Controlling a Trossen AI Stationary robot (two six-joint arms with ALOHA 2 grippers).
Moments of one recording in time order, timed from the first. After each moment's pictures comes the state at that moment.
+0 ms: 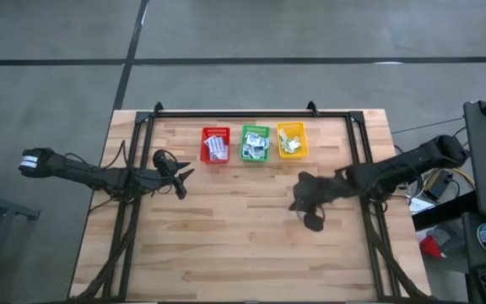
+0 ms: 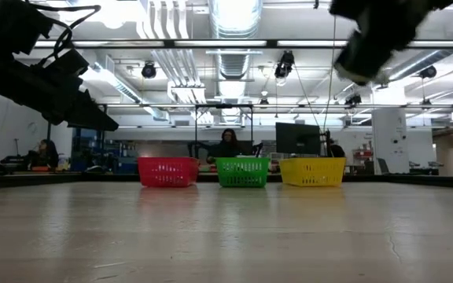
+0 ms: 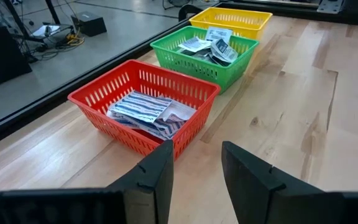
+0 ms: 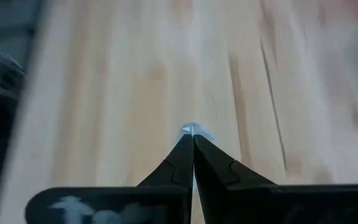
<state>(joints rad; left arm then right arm) -0.12 0.60 0.11 0.09 -0.67 -0.26 0.25 1.20 0.78 -0.41 0.00 0.37</state>
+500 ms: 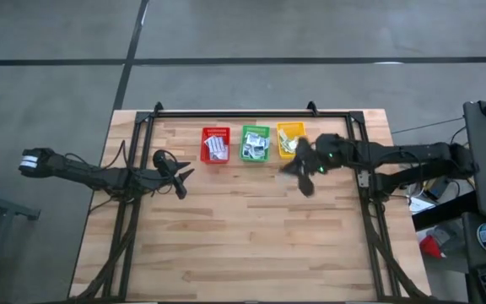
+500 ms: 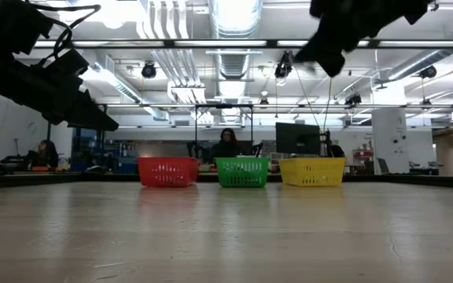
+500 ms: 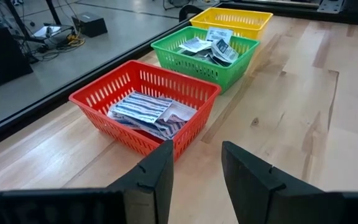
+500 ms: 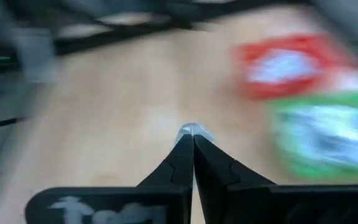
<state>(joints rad) -0.12 0.61 0.11 0.09 -0.67 -0.26 -0.11 1.09 0.78 -0.18 -0.13 0.20</state>
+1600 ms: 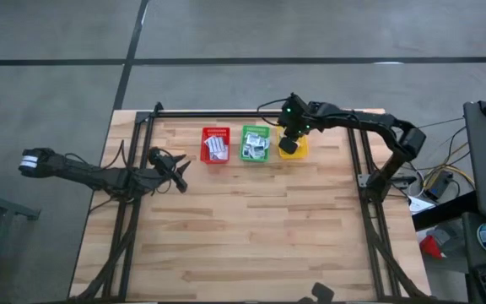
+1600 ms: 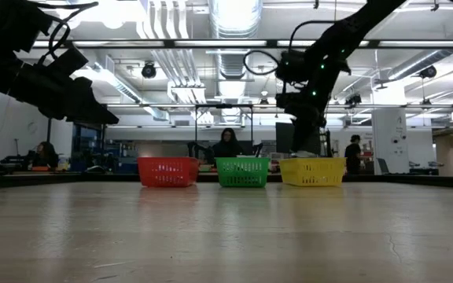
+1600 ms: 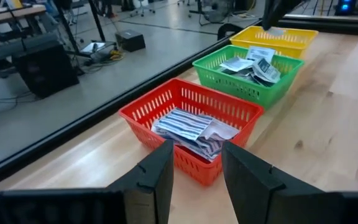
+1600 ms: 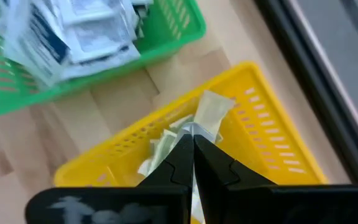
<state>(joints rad) -0.12 0.60 0.11 0.12 -0.84 -0.23 -0.62 1.67 1.14 -0.58 0.00 -0.12</state>
